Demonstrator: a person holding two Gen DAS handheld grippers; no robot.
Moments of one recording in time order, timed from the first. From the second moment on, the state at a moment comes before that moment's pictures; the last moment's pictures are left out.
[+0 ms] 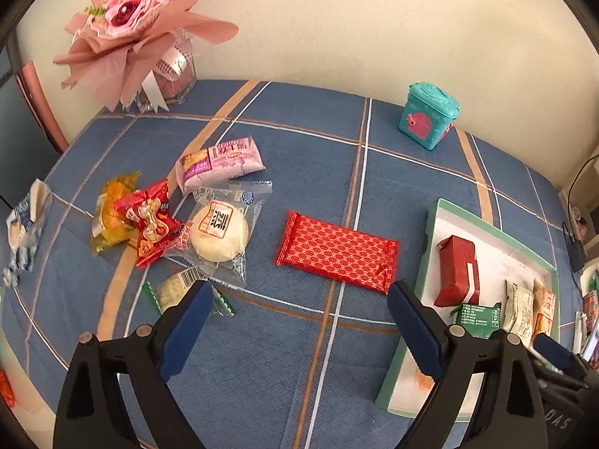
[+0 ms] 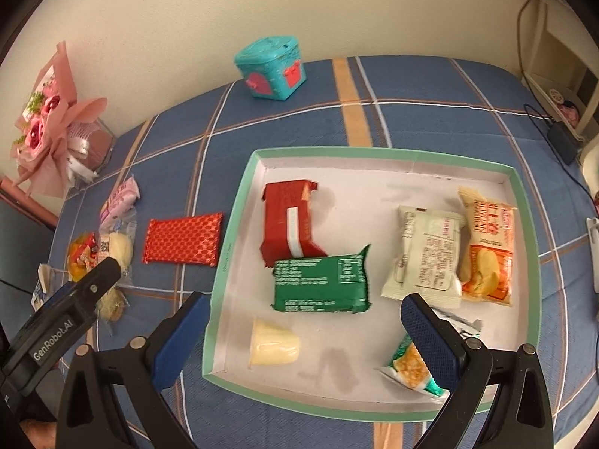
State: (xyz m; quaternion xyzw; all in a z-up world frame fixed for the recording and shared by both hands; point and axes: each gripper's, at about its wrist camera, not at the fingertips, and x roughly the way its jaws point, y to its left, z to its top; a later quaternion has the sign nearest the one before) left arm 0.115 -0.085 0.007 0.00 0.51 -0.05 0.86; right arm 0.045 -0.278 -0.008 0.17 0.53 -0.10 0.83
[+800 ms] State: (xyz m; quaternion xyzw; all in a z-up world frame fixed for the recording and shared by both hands) left arm 0.135 0.028 0.000 -0.09 0.54 0.05 0.84; right arm 0.088 -0.191 -0.015 0.12 0.54 -0.04 0.84
